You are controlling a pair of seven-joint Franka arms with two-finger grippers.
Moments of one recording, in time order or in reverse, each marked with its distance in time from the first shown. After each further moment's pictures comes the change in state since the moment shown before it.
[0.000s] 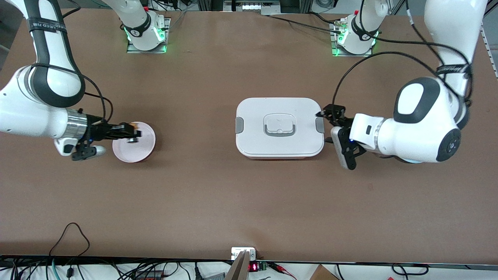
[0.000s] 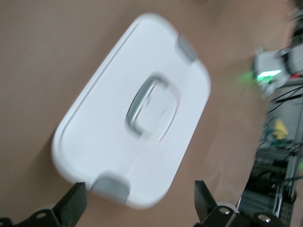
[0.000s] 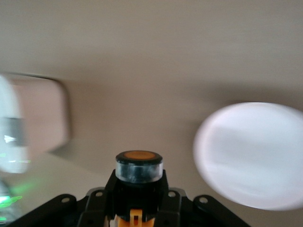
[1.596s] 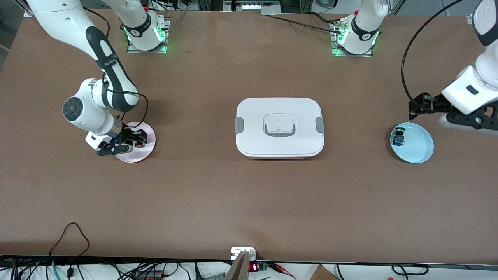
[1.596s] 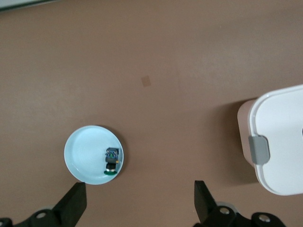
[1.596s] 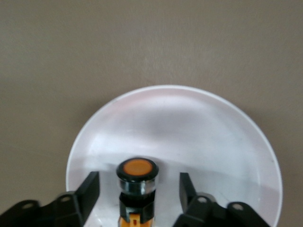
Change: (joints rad) left arm -0.090 -0.503 0.333 -0.360 0.349 0.228 -0.532; right arm 0.069 0.090 0.011 -0.374 -0.170 0.667 0.040
